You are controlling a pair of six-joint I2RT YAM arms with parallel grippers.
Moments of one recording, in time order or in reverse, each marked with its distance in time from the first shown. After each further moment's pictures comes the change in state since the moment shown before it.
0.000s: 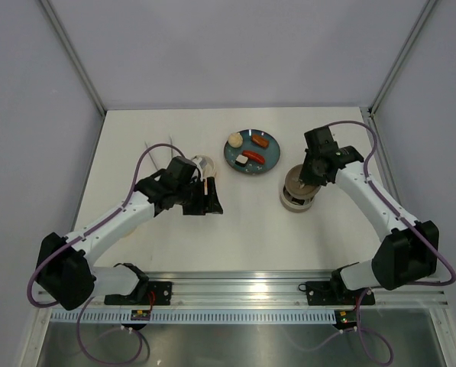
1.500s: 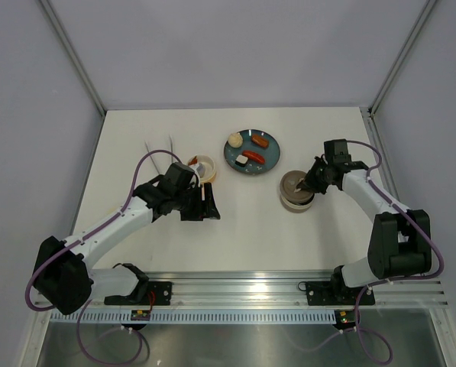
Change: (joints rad) left arm 0.000 -0.035 -0.087 0.015 -0.005 -0.021; right arm -0.262 0.077 -0.254 0.367 -0.406 0.079
